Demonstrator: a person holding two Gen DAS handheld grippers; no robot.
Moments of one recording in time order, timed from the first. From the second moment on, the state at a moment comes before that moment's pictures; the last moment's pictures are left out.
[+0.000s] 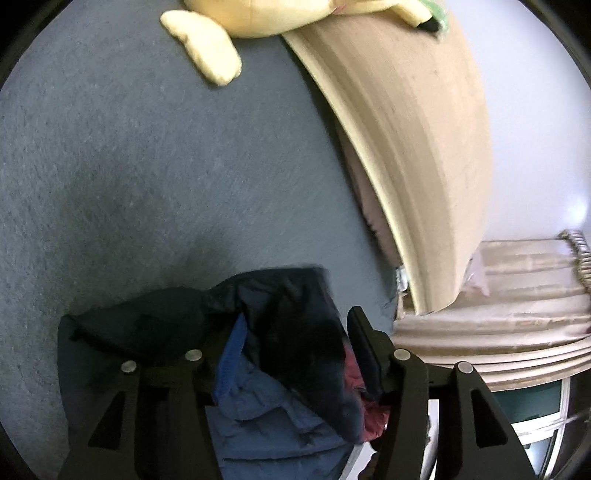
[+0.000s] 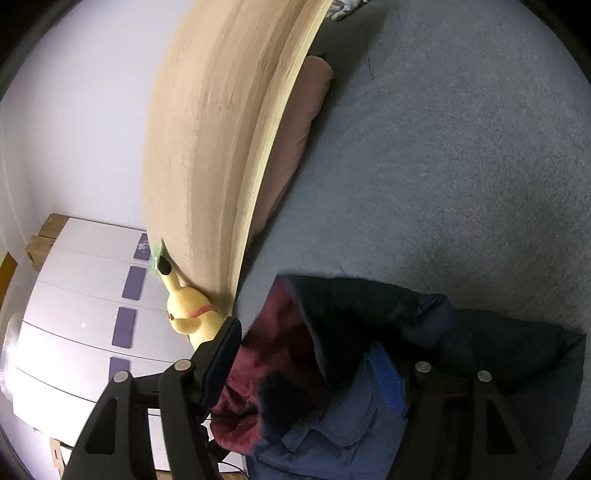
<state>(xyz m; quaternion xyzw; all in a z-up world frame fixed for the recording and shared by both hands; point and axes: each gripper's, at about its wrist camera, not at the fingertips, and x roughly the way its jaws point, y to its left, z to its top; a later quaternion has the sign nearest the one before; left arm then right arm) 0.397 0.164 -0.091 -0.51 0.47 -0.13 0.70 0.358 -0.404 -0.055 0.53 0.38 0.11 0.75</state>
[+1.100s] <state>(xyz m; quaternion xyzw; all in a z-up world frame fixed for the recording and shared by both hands) 0.413 0.090 -0.077 -0.16 0.49 -0.09 0.85 0.397 -0.385 -0.069 0.23 0.48 0.05 0.85</state>
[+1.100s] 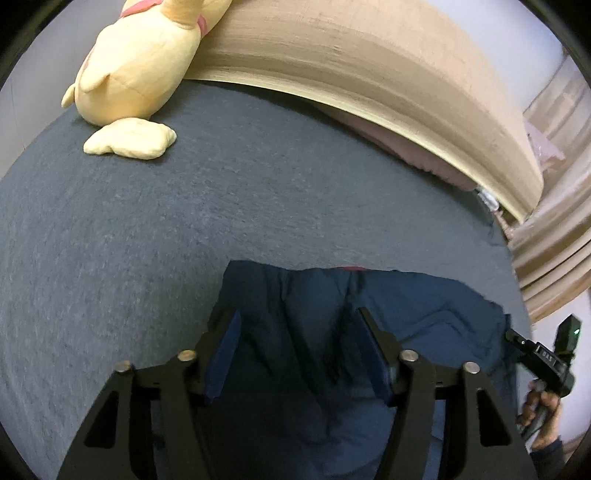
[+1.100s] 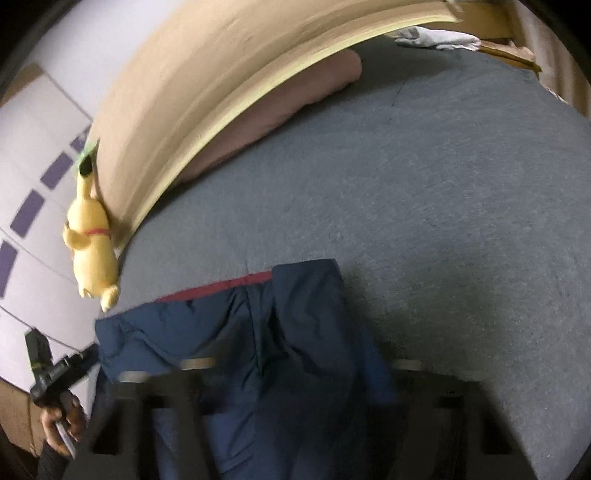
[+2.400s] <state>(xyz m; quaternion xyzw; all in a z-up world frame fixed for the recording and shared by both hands) 0.375 -0.051 -0.049 0.07 0.41 0.01 0.91 0.402 -0.255 -0.051 0.08 0.42 -0.01 0.91</state>
